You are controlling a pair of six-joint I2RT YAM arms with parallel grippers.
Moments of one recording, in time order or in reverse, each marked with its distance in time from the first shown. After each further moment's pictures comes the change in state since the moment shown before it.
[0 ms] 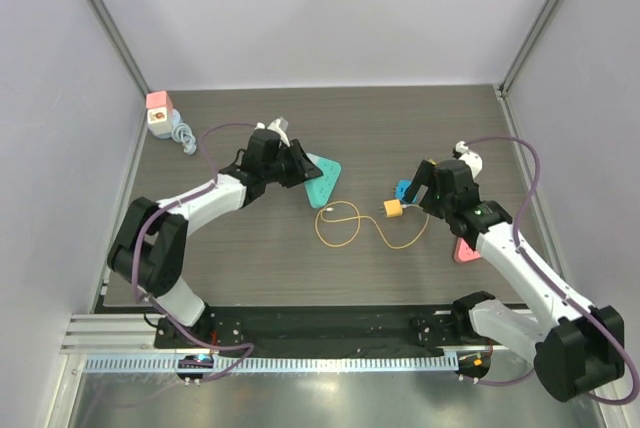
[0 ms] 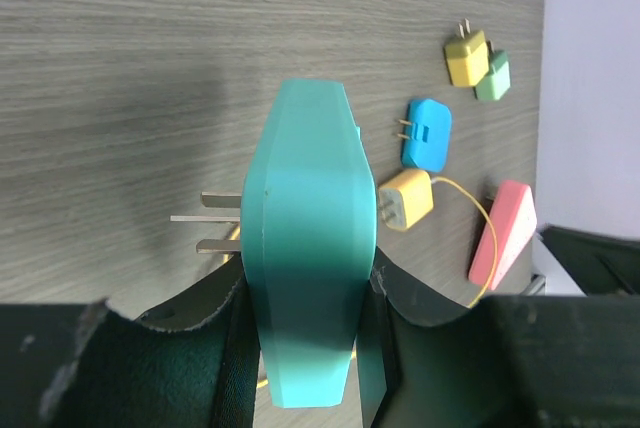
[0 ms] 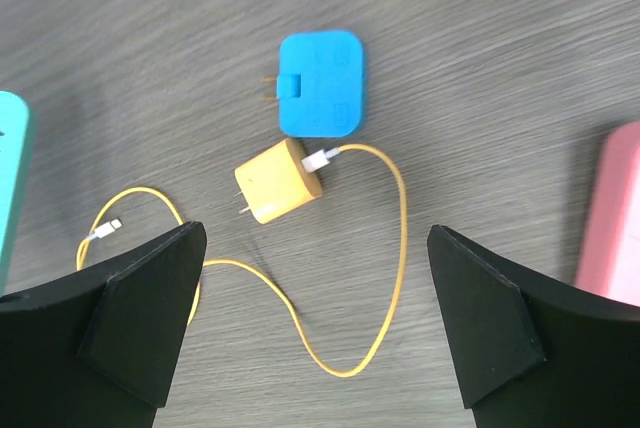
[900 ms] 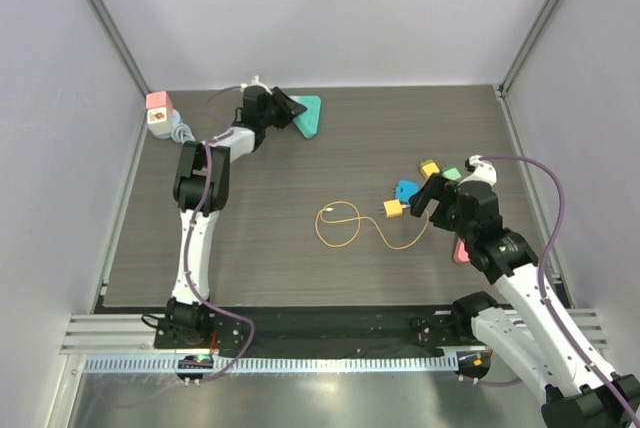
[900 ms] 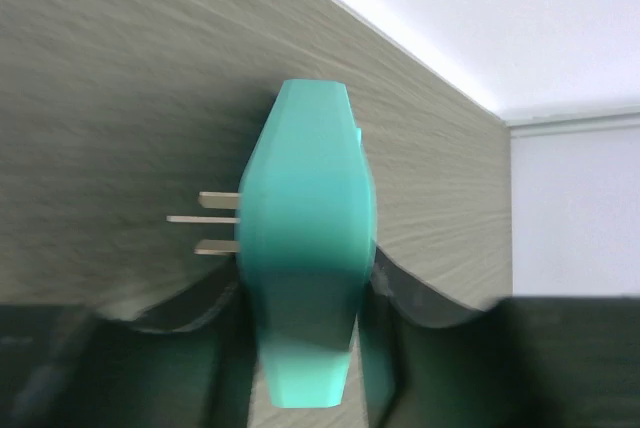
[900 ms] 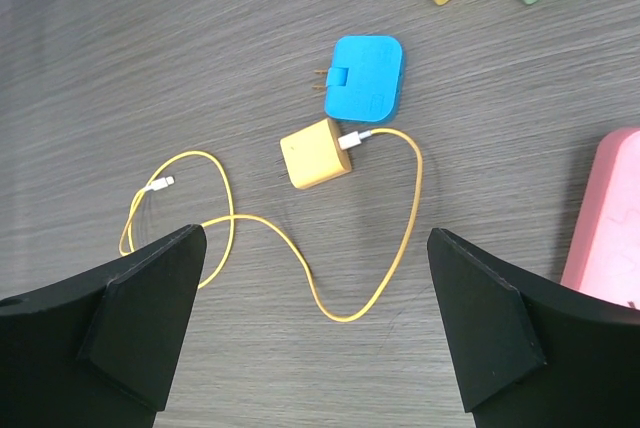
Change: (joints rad) left arm 0.251 0.846 0.790 0.279 0.055 -0.125; right arm -0.001 -0.348 -0.056 -0.089 -0.059 -0.083
